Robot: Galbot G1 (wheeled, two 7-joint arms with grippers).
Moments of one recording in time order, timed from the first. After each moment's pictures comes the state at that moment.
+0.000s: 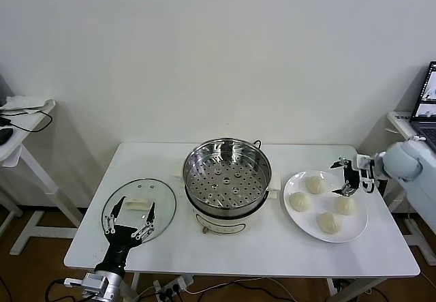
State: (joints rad) left arm 1.62 -1.47 -0.64 -2.06 0.01 -0.12 0.16; right arm -0.21 0.65 -0.30 1.13 -0.26 -0.08 -1.09
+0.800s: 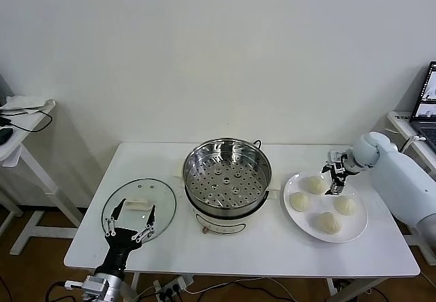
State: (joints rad) left arm 1.63 -1.47 -0.64 -2.05 0.03 -0.13 0.16; right arm -0.12 0.90 -0.31 0.78 -0.45 -0.02 -1.12
